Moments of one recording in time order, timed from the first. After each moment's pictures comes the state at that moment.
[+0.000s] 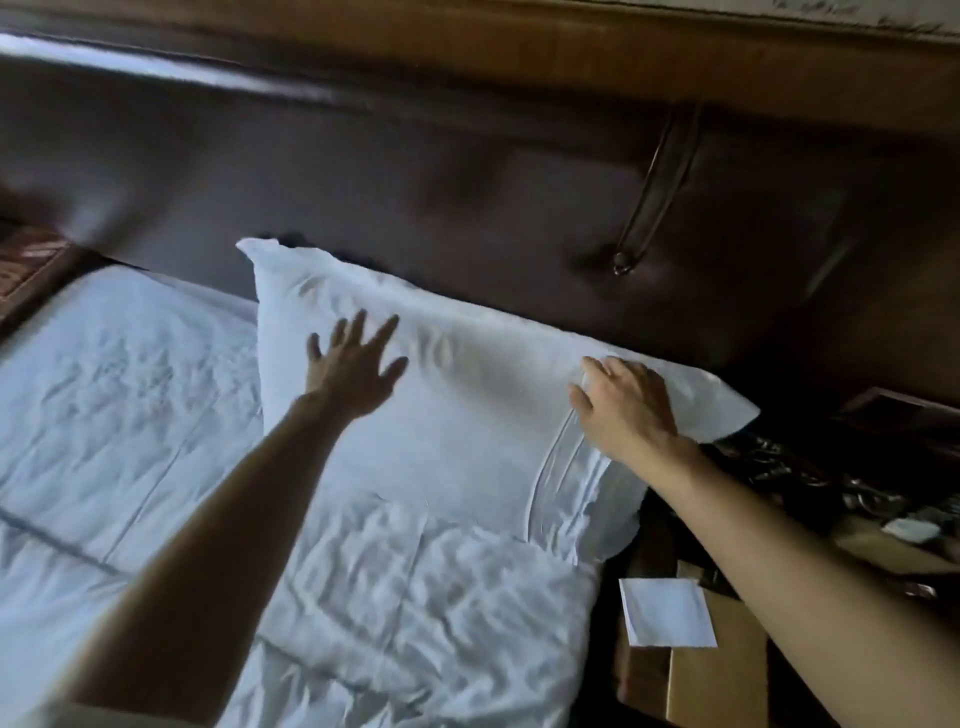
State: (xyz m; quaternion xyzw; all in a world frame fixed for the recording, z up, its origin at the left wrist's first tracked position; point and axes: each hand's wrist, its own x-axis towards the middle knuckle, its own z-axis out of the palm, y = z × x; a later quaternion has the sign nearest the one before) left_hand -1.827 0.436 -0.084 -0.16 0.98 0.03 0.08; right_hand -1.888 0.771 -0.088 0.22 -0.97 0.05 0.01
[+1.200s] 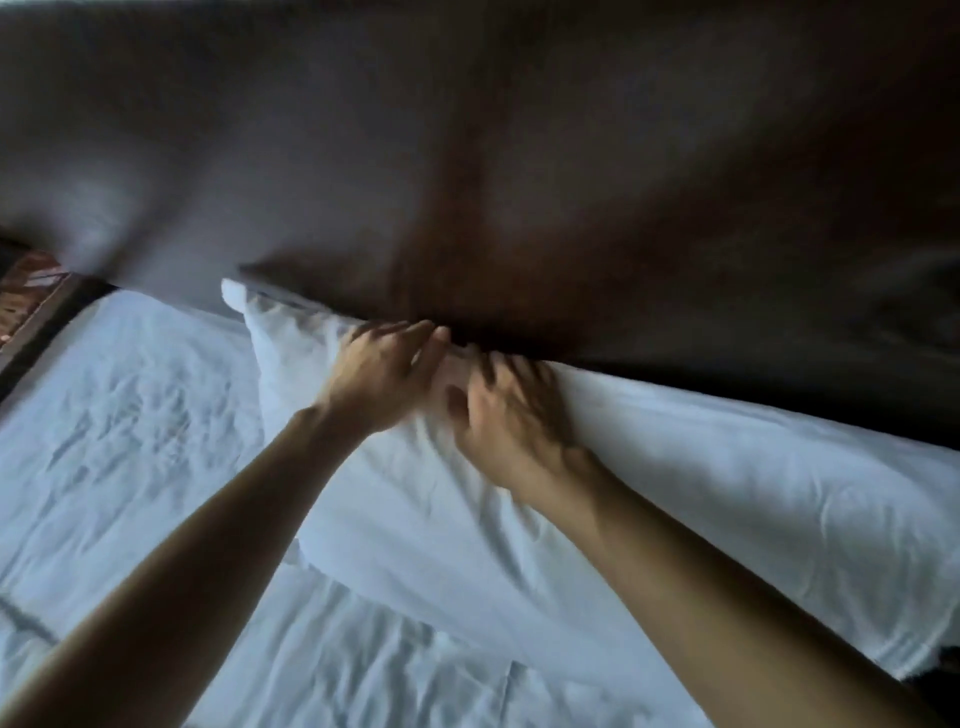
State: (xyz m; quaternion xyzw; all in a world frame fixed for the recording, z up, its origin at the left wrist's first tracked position) left_hand -1.943 0.314 -0.152 -0.02 0.99 0.09 -0.09; right_hand -1.949 0.488 -0.164 0.26 -0.95 0.17 -0.01
